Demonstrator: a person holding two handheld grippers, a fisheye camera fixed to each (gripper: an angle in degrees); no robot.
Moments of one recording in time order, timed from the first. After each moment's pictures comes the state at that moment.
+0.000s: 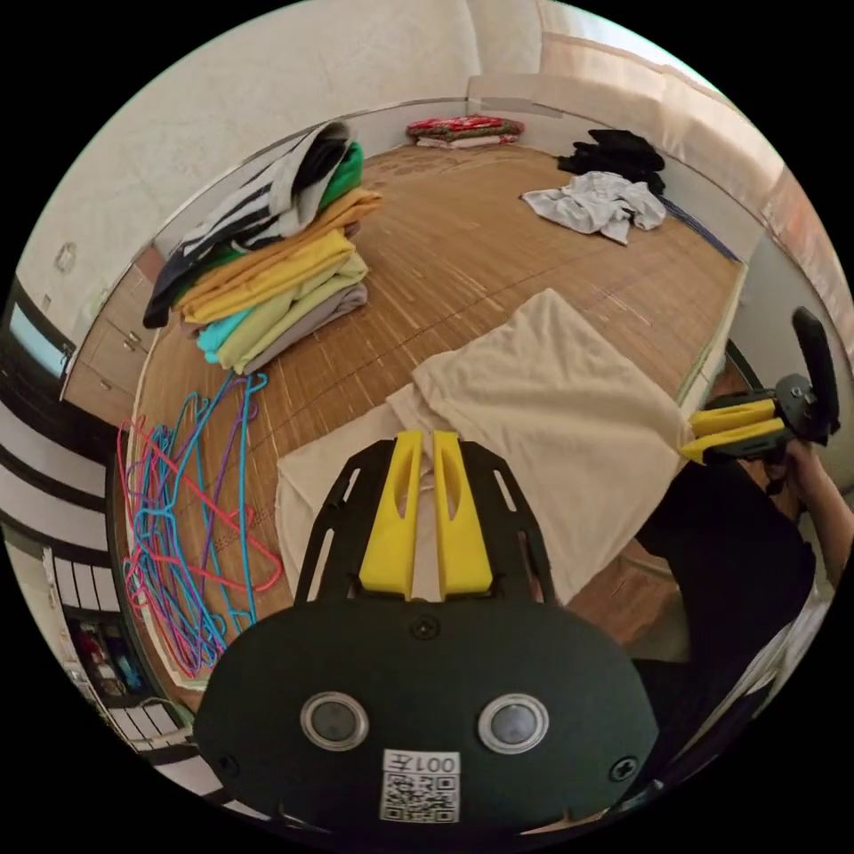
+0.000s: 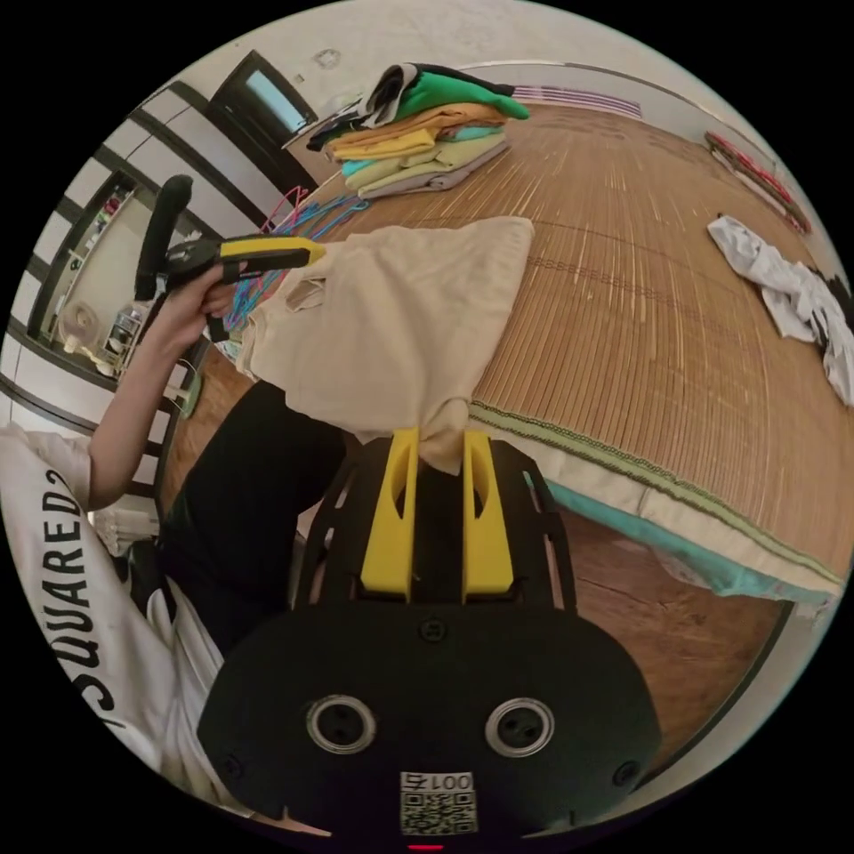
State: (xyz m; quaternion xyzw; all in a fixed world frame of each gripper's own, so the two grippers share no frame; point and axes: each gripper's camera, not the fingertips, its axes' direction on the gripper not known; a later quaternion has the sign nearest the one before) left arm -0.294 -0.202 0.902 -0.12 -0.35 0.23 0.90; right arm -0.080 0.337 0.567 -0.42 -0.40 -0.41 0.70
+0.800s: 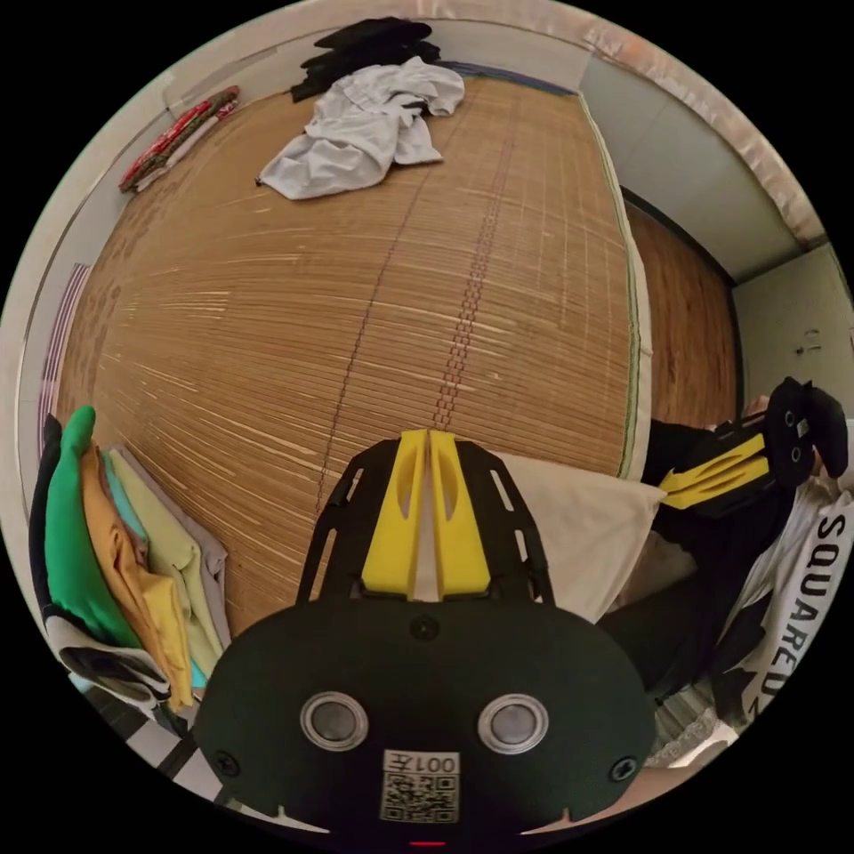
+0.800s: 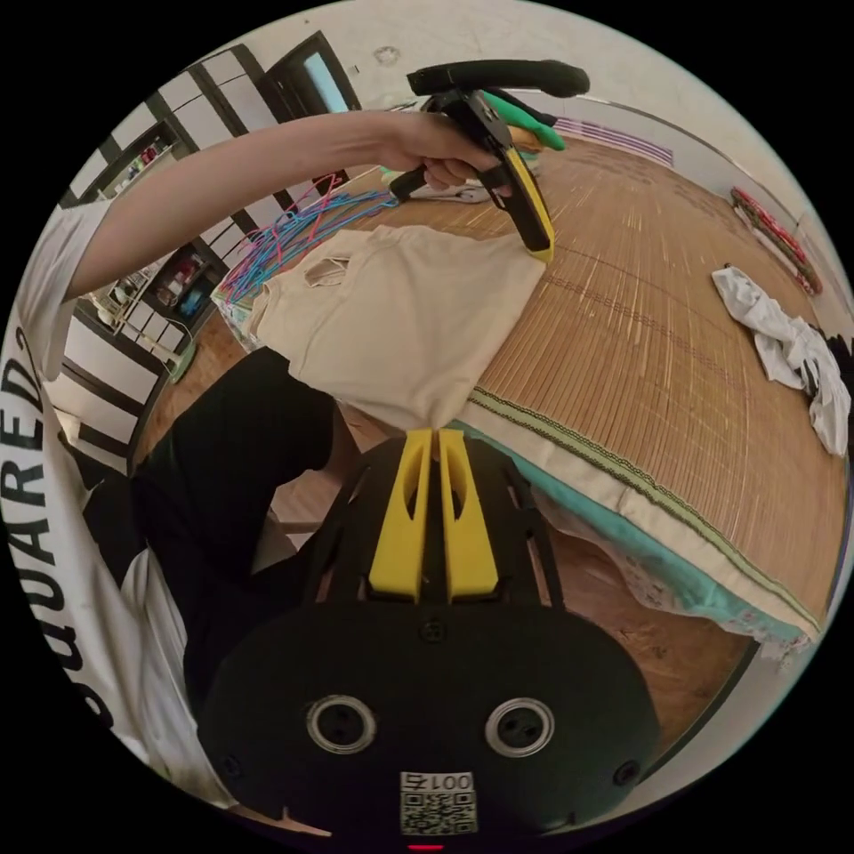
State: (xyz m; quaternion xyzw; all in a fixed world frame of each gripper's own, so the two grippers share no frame) left arm -0.198 -0.362 1.127 -0.36 -0.21 0.42 0.80; right arm -0.021 0.351 0.529 -0.35 -0.41 -0.48 0.70
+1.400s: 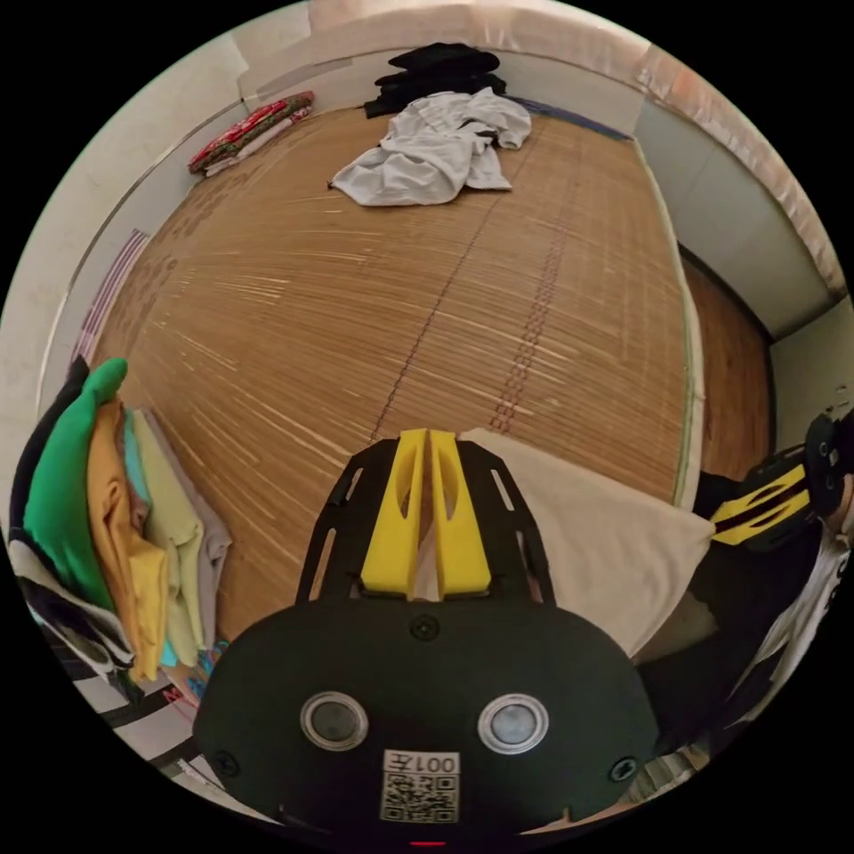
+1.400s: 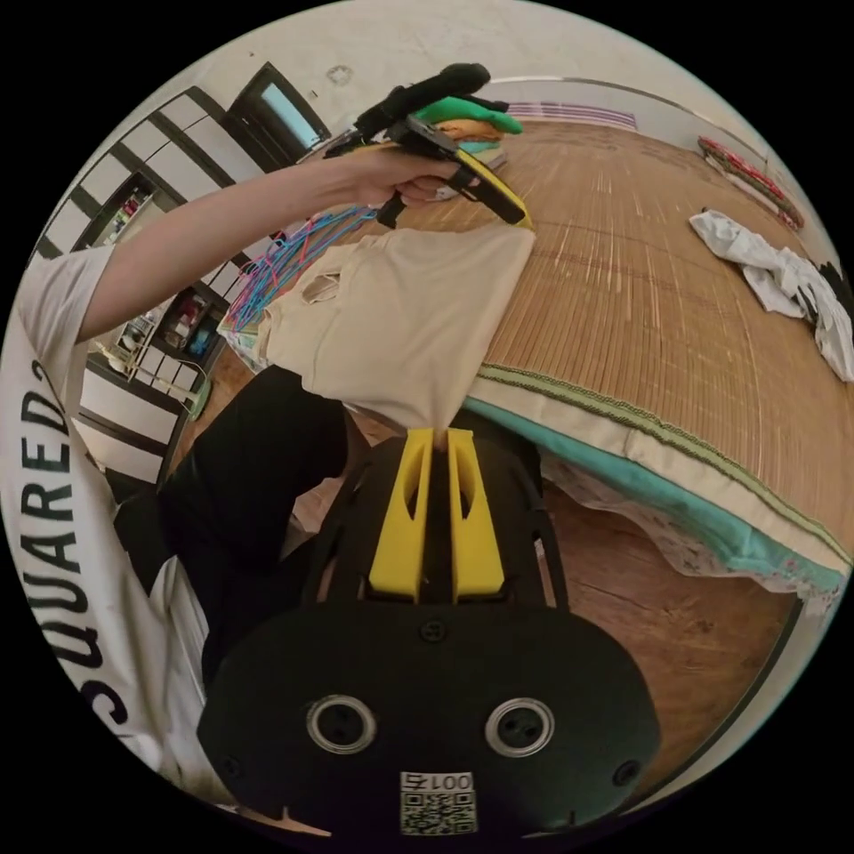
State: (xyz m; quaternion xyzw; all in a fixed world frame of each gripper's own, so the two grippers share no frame) left arm -0.211 -0.322 1.122 -0.29 -0.28 0.40 0.82; right arm 0.005 0.334 0.520 -0.37 -0.43 -0.42 0.71
